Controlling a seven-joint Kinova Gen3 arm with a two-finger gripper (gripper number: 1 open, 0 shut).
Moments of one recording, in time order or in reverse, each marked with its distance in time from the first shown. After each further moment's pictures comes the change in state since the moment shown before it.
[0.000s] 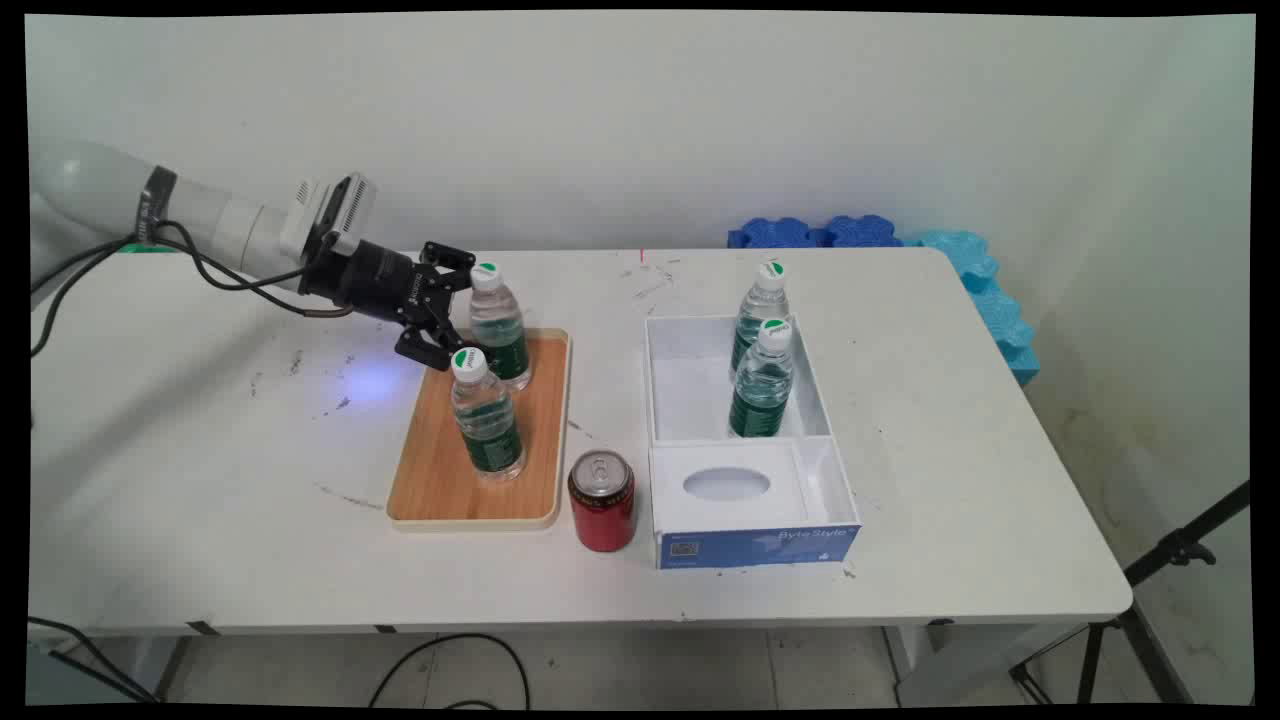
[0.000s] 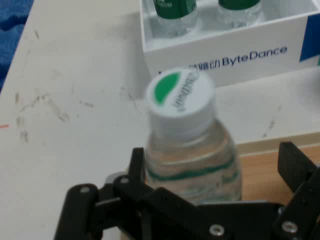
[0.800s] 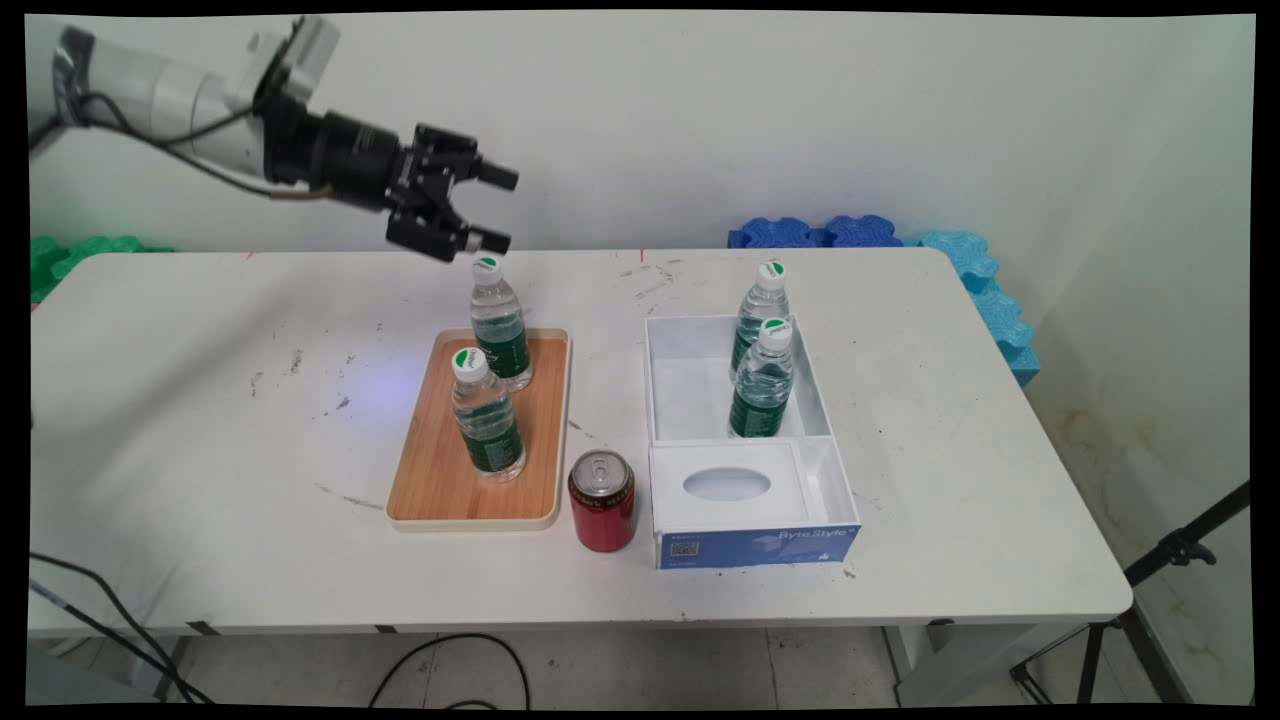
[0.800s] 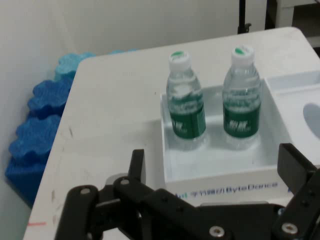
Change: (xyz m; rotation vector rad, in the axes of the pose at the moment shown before) arm 0.119 -0.019 -0.049 0.022 0.125 -0.059
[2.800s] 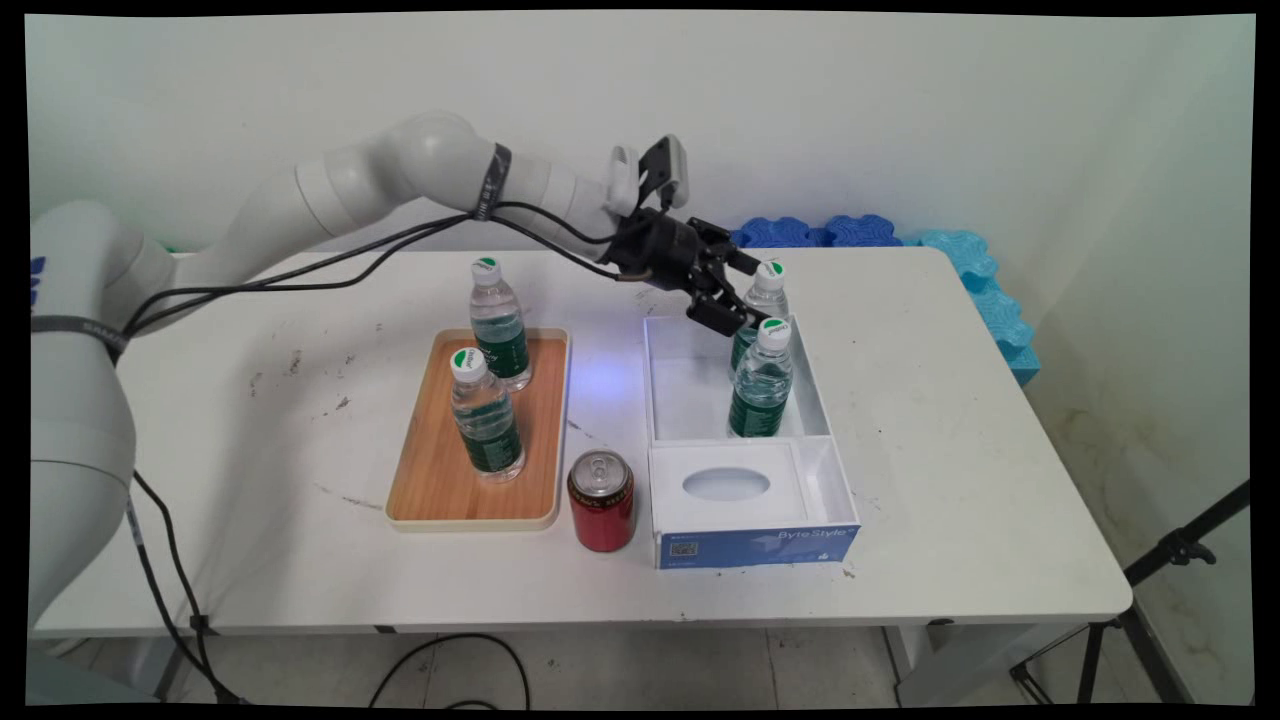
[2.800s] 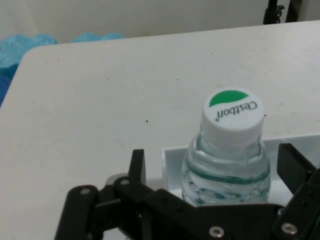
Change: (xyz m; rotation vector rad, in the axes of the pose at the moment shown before) arm 0.013 -0.017 0.300 -0.048 -0.072 -0.052
